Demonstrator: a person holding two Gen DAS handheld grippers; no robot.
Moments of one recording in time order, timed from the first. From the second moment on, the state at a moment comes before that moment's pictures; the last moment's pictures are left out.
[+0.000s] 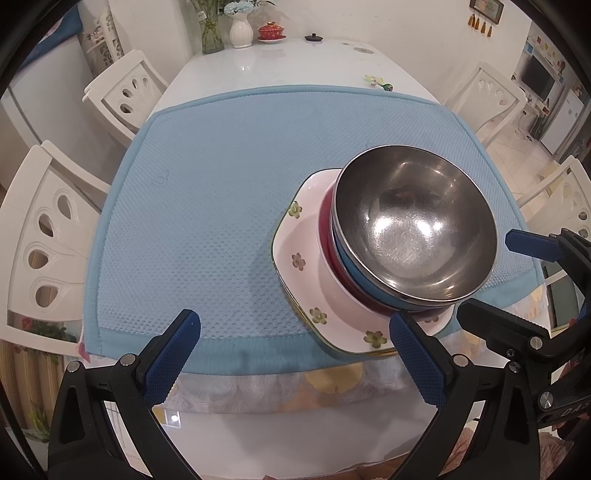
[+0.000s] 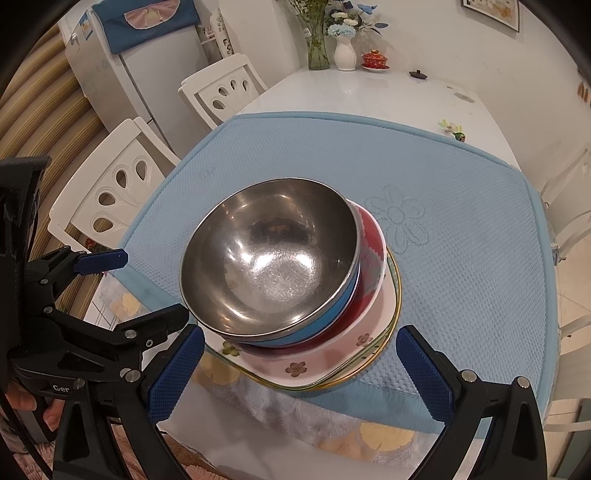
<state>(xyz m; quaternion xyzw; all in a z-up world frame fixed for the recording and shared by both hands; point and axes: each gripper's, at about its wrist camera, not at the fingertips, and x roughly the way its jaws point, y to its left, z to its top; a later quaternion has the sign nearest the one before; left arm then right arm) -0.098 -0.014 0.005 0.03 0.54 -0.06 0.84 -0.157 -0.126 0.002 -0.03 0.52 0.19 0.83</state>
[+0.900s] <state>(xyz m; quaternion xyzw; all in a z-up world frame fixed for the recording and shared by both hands) -0.095 -0.012 0.007 0.03 0.54 -0.06 0.84 -0.155 -0.129 0.000 -0.01 0.53 0.19 0.83</state>
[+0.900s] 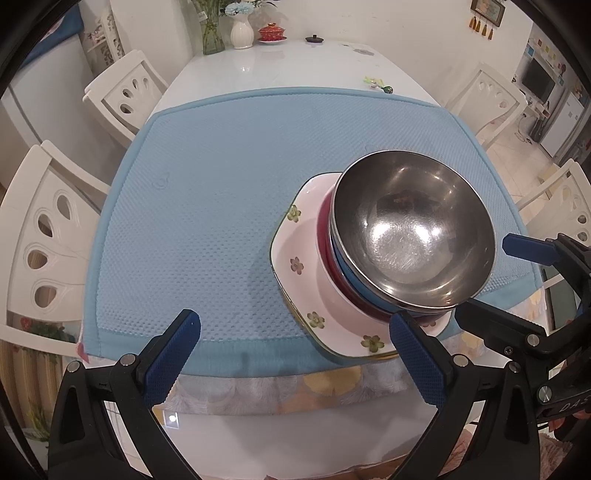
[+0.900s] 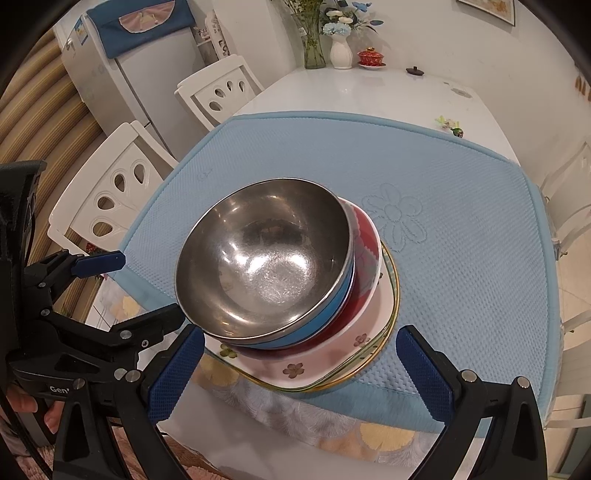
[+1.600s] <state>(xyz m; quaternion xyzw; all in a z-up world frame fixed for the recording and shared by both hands) -0.092 -0.005 0.003 0.02 0.55 -0.06 0.83 -0.154 -0.126 -0.003 -0.01 0.53 0.20 0.82</state>
